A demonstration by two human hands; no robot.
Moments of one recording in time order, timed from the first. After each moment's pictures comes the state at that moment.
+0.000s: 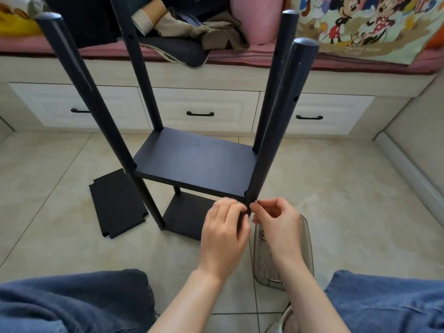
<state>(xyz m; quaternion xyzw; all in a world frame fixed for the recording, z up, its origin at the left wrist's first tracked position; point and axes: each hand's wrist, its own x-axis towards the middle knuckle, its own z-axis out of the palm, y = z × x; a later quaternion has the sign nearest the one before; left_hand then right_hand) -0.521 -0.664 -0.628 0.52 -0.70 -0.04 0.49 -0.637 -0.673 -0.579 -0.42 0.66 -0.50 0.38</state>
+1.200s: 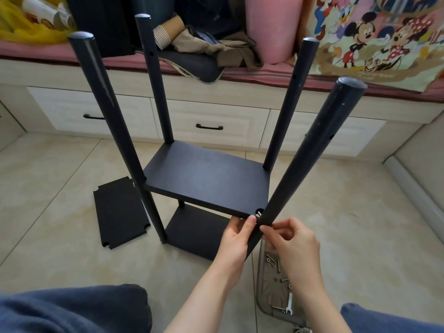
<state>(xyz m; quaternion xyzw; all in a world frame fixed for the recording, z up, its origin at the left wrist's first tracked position) -0.537 -0.700 -0.625 0.44 -0.30 -0.66 0.53 -0.651 -0.686 -0.577 -0.50 0.67 -0.44 0.34</state>
